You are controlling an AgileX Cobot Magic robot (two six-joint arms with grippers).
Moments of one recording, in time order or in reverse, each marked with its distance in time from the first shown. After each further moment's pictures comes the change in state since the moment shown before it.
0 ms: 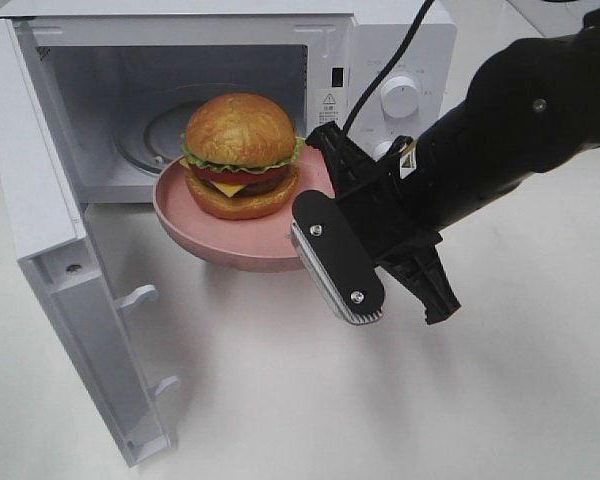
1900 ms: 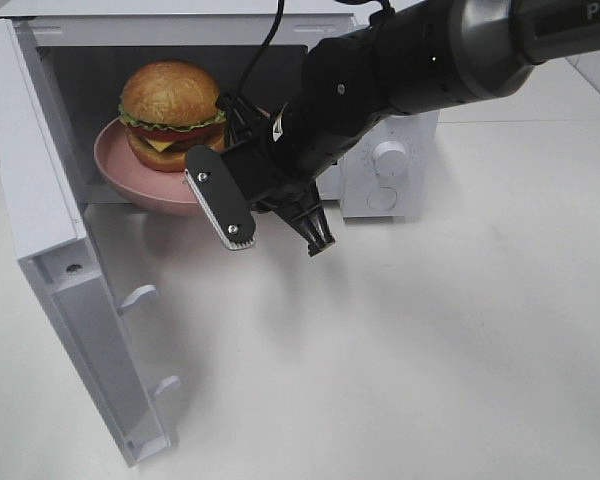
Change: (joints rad) left arm 0.000 0.000 0.000 0.000 0.000 0.000; right arm 0.031 0.381 -0.443 -0.137 -0.015 0.131
